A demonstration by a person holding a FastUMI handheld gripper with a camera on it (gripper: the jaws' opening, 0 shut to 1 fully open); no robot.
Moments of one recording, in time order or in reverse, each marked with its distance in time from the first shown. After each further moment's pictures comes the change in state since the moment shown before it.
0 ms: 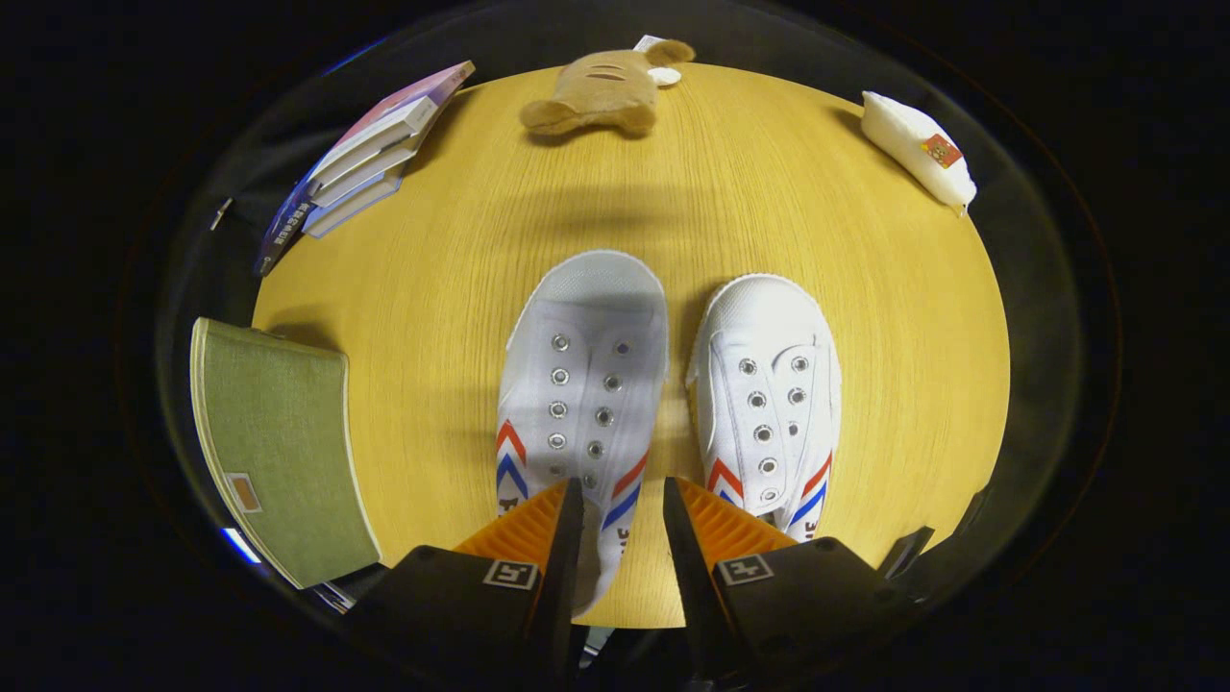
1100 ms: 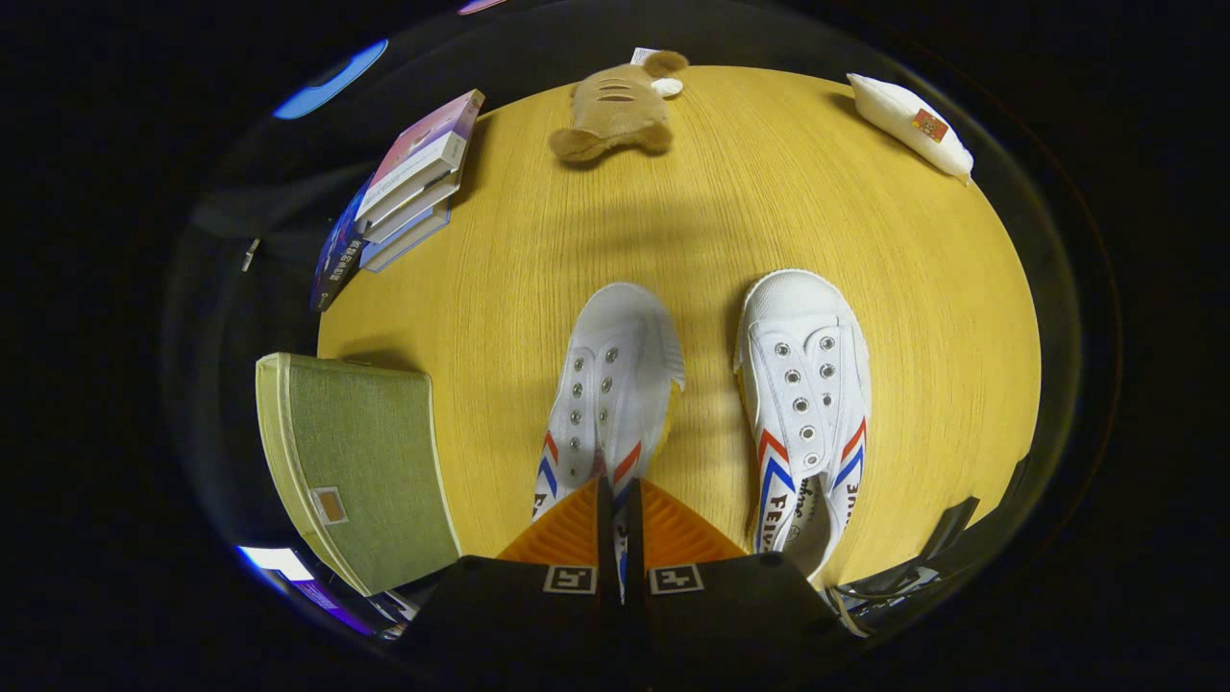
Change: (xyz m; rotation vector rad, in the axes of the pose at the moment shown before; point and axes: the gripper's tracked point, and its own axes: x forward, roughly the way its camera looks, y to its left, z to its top) arm -0.044 0.035 0.005 0.127 -0.017 0.186
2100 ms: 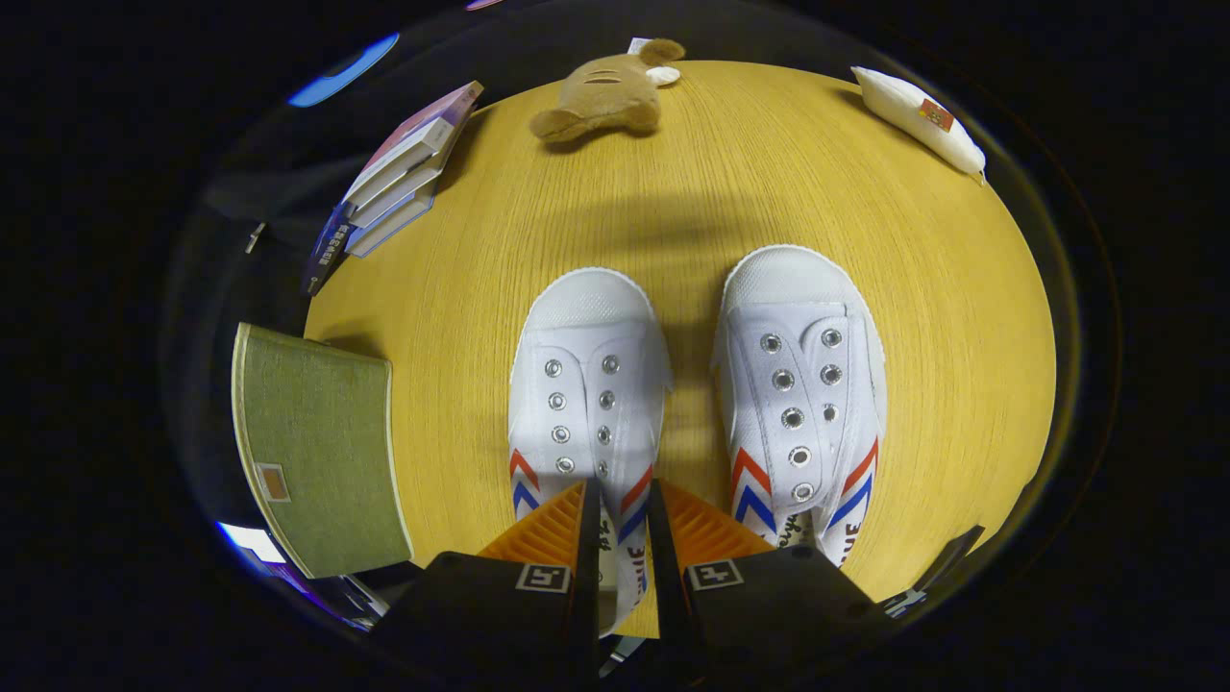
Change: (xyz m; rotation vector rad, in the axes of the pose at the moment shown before) arm 0.052 -0.034 -0.002 -0.016 -0.018 0.033
